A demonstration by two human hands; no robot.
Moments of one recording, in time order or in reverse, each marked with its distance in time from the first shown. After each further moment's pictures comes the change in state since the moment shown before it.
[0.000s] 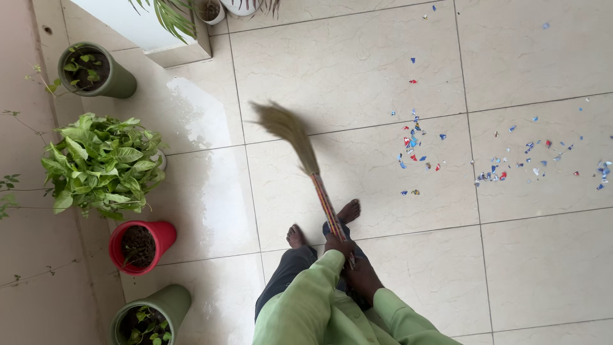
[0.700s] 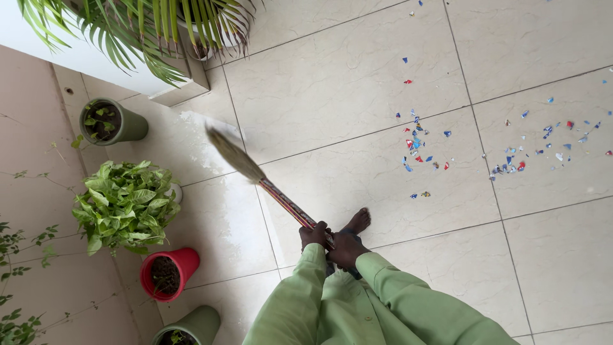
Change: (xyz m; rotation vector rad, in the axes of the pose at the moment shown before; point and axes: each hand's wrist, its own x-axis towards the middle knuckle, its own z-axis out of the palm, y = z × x) left_hand 0.047 0.071 -0.066 -0.578 0.184 -0.090; right_hand 0.028 -0.148 -0.043 -0.373 -0.297 -0.177
